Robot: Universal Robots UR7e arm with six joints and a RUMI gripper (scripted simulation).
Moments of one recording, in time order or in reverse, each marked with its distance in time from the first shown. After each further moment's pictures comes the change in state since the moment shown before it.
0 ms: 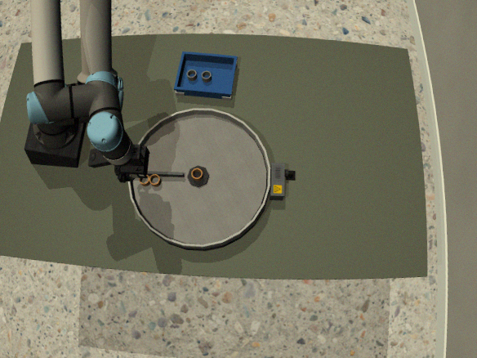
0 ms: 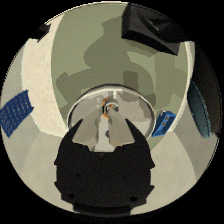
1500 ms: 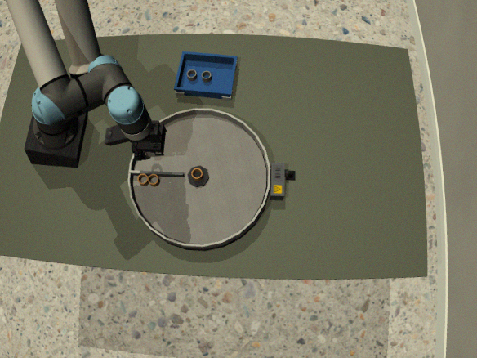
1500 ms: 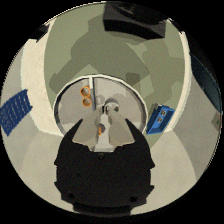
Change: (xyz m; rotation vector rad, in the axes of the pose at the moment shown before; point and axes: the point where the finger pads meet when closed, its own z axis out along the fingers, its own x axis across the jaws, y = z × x) arm 0.062 0.039 0.000 -0.002 0.001 0.000
